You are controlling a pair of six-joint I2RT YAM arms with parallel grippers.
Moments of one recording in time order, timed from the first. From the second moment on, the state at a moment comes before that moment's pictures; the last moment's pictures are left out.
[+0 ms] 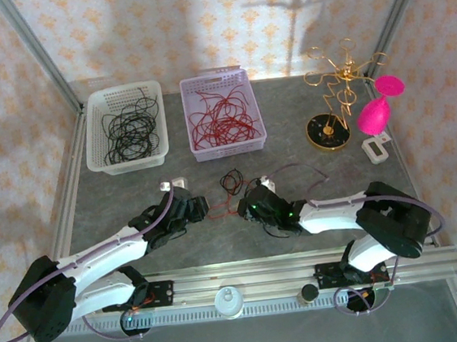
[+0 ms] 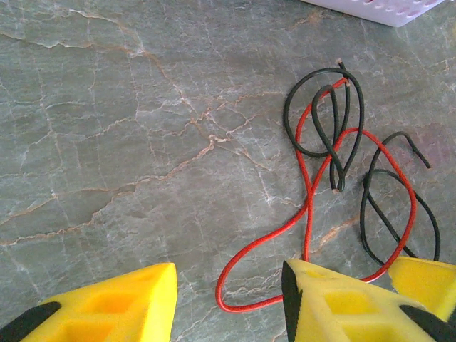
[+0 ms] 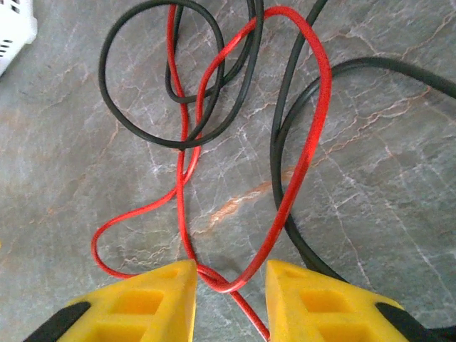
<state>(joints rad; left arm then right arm) -0.69 1.09 0.45 -0.15 -0.16 -0.83 0.96 1.48 0.53 0.19 0.15 1.13</state>
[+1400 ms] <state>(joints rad) -0.70 0.99 0.62 -0.13 0.08 -0.61 0.78 1.05 0.69 -0.04 -0.07 0.75</state>
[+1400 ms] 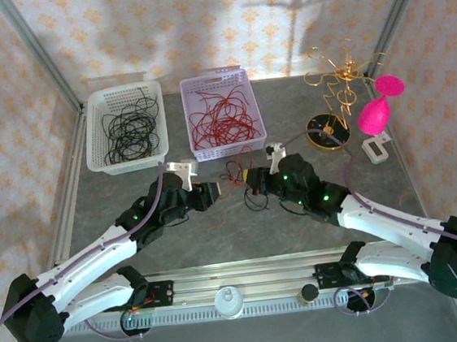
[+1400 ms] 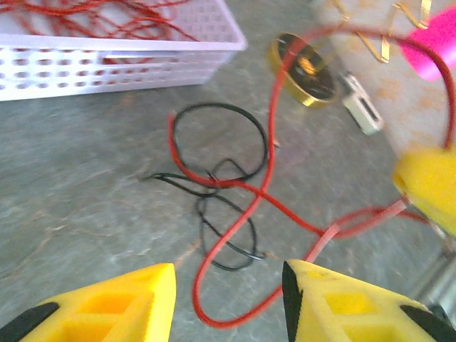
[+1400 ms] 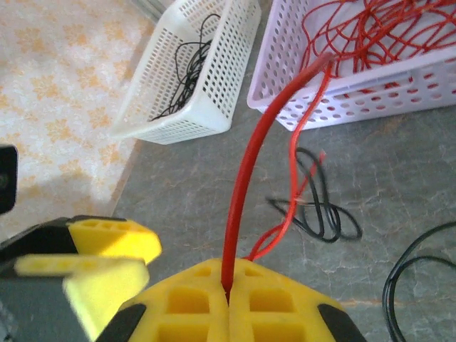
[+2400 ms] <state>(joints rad) -0.80 1.17 0.67 -0.02 0.21 -0.16 0.56 1.12 0.79 -0.21 -0.54 0.83</state>
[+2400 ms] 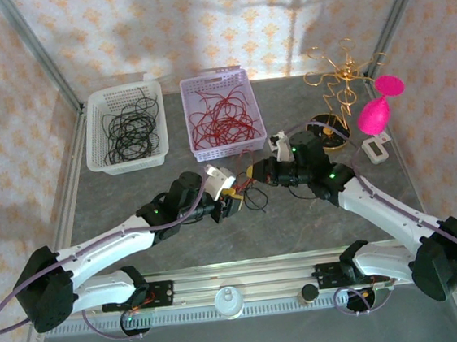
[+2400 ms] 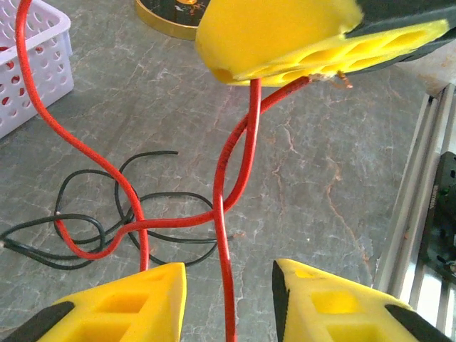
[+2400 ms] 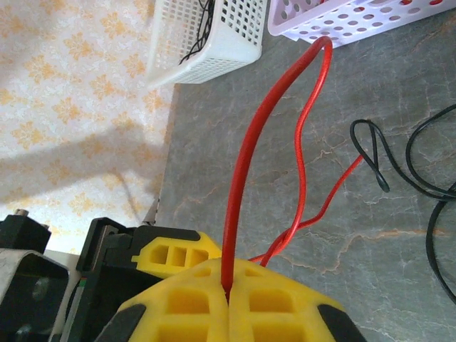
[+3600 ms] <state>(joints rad) -0.80 1.16 0.69 -0.08 0.16 -0.17 0.55 1.11 0.60 0.18 -0.56 1.00</state>
